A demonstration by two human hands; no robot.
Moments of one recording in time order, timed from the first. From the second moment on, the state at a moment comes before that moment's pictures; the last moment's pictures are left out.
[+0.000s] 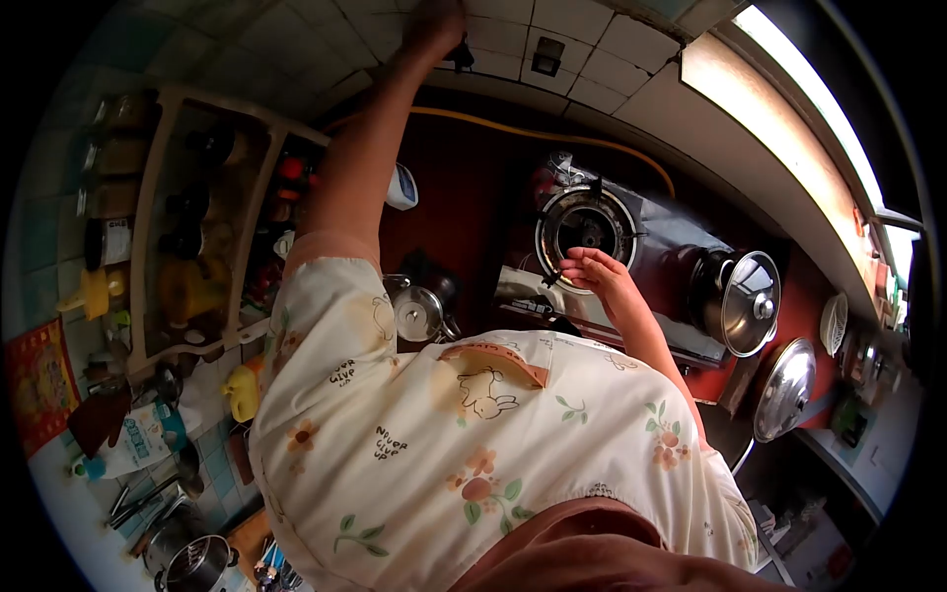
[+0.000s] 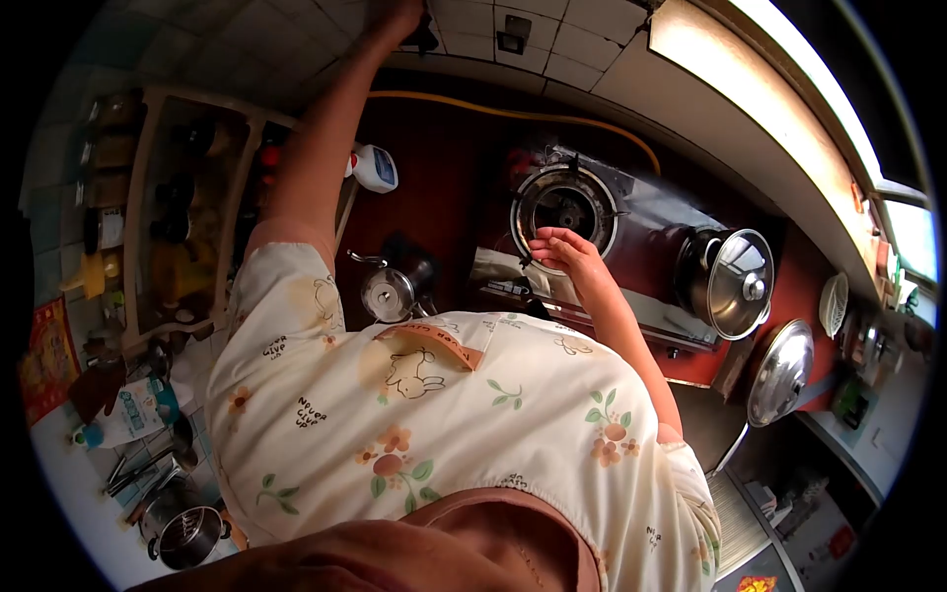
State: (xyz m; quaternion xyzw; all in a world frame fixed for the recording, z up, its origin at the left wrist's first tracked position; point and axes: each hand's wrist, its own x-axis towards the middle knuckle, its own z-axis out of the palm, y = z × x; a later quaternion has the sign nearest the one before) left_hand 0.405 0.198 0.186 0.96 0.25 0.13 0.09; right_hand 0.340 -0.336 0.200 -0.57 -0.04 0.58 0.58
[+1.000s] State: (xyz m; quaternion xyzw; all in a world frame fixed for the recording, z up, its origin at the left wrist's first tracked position) left_hand 0.316 0.202 0.217 0.68 0.32 0.20 0.62; right_hand 0.349 -0.306 0.196 -0.57 -0.03 0.59 0.58
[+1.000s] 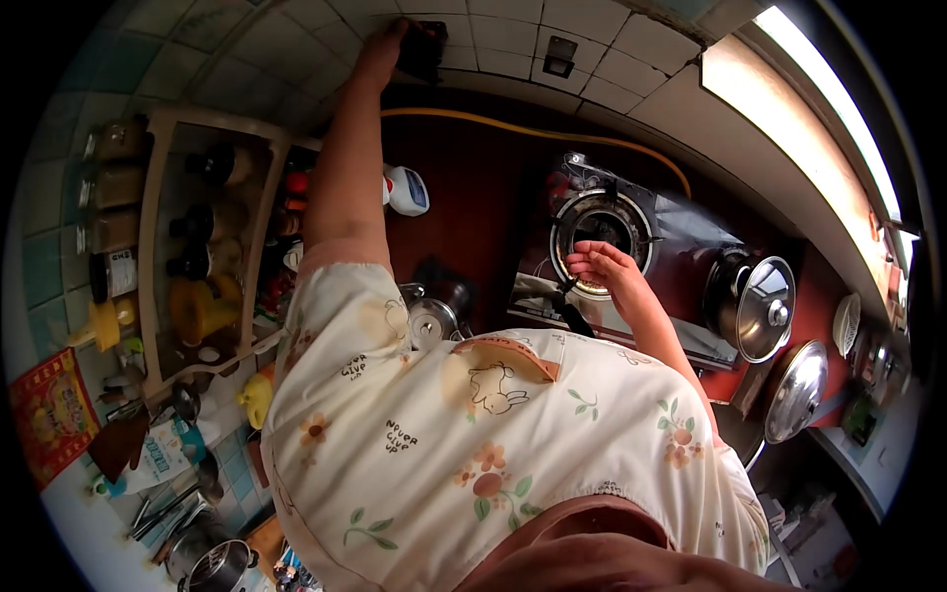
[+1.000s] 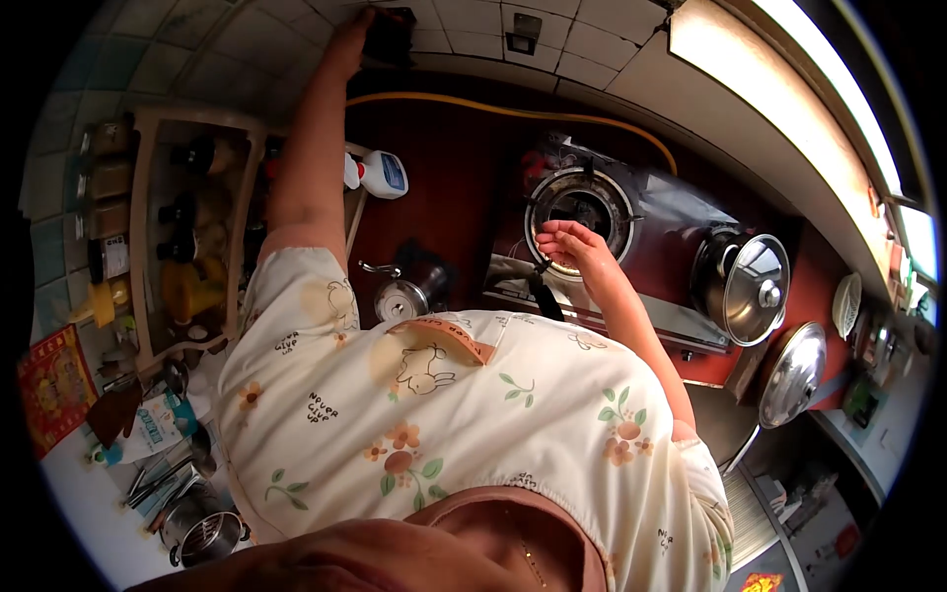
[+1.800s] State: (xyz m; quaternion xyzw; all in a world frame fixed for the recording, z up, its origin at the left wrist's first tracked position) left_hand 0.373 0.145 0.116 0.06 0.27 0.34 0.90; right_hand 0.354 -0.302 0.186 -0.56 -0.01 0.61 0.57
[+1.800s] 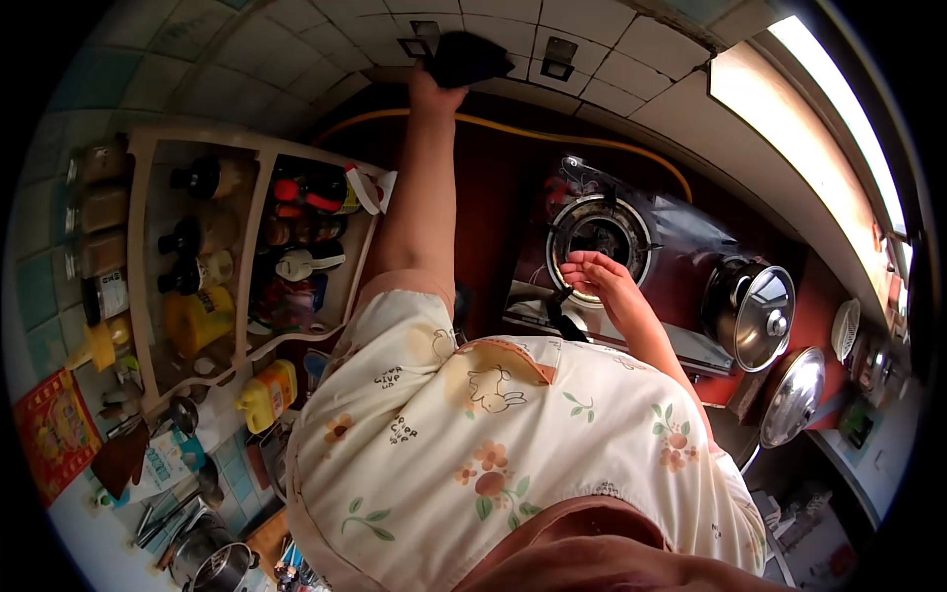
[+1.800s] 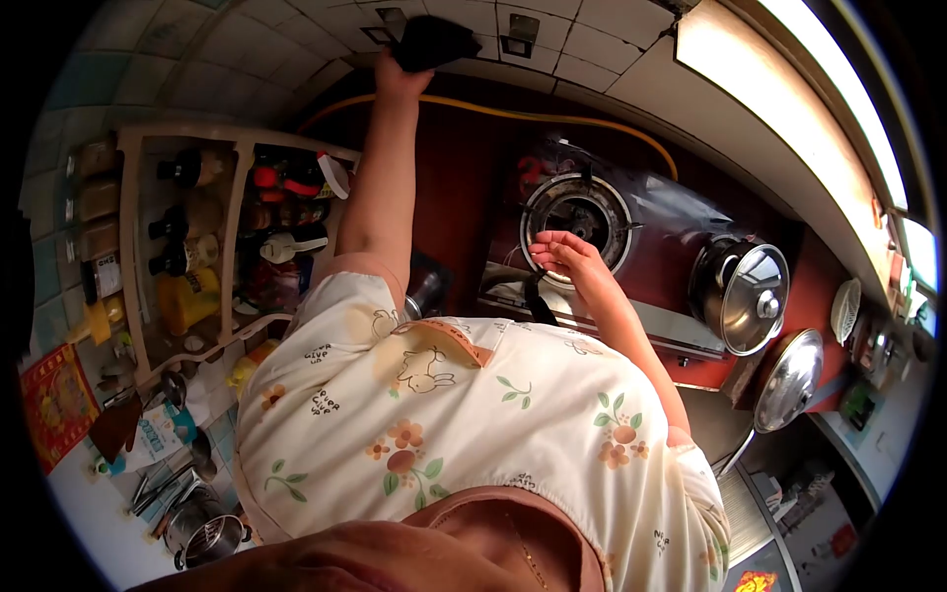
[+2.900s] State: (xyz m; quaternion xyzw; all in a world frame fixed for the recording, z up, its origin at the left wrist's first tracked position) left_hand 0.413 0.121 0.044 0.65 0.41 0.50 0.40; right_hand 0.359 -0.320 0.179 -0.59 -0.01 0.61 0.54
